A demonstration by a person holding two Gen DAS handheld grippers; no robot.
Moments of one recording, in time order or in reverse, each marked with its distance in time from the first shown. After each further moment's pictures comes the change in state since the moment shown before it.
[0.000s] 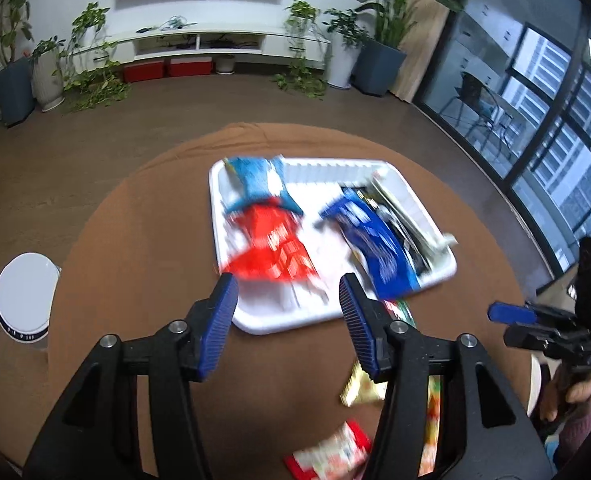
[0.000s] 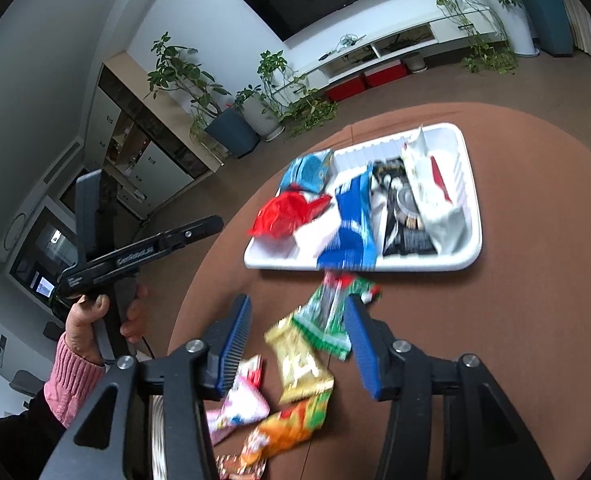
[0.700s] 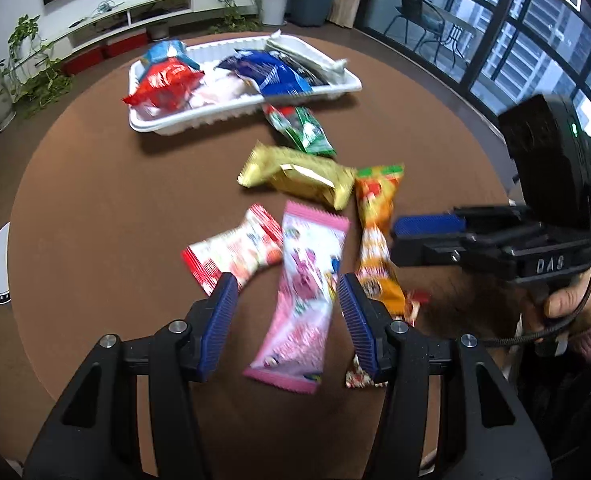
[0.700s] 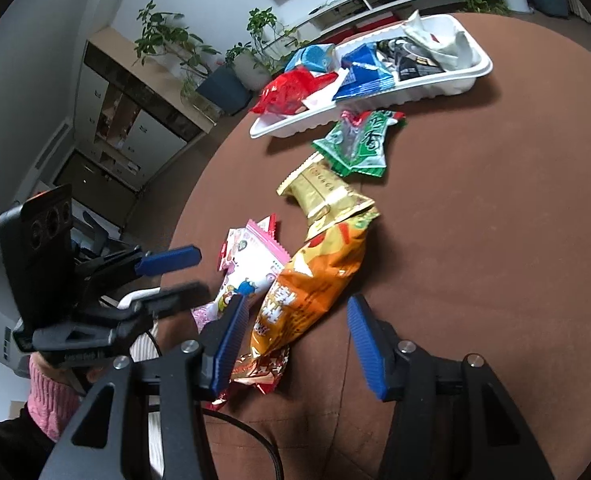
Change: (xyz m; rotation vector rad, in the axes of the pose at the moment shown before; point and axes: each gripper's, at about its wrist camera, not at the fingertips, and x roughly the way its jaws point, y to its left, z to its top) left arm -0.026 -0.076 -0.158 0.224 0.202 -0.077; right arm 0.036 0.022 -0.104 0.047 0.146 -0.007
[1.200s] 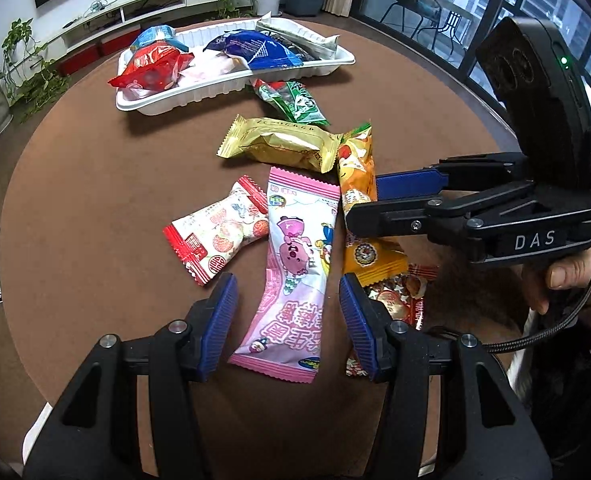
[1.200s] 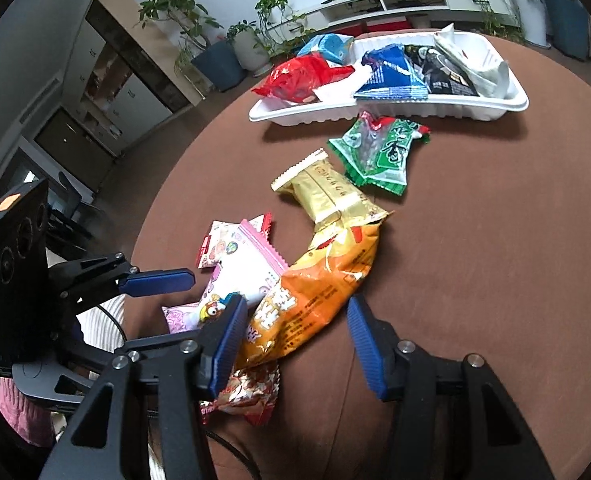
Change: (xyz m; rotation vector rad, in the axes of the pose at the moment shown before) left arm 0.019 -0.003 -0.006 0.023 0.031 0.013; right arm 0.026 0.020 0.020 -0.132 0.056 -0.129
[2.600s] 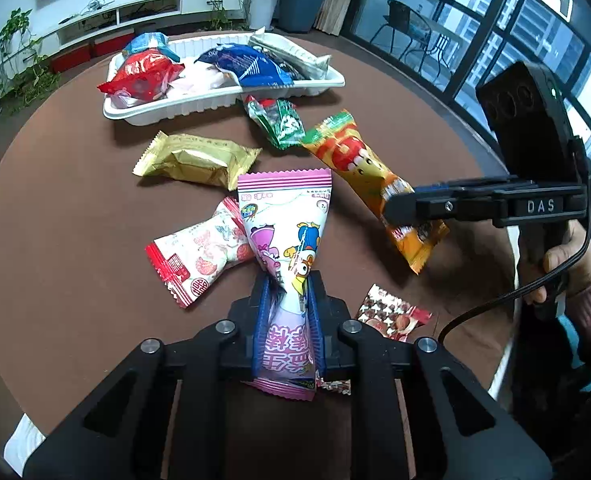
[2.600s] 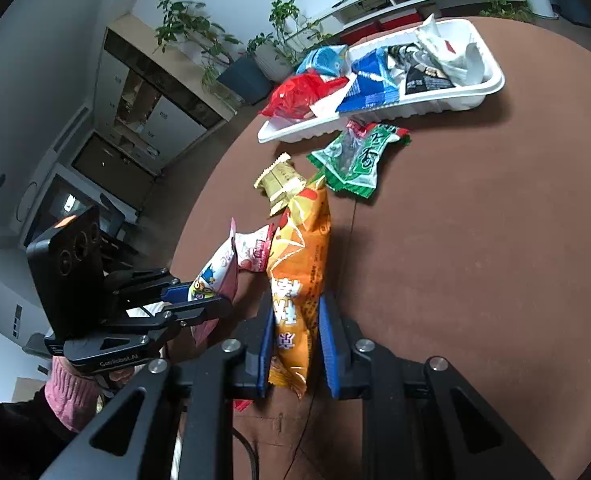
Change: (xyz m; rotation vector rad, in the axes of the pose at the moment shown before) left arm 0.001 0.005 0.006 -0.042 -0.072 -0.100; right arm -0.036 -0.049 -0.016 0.076 -0.034 0.210
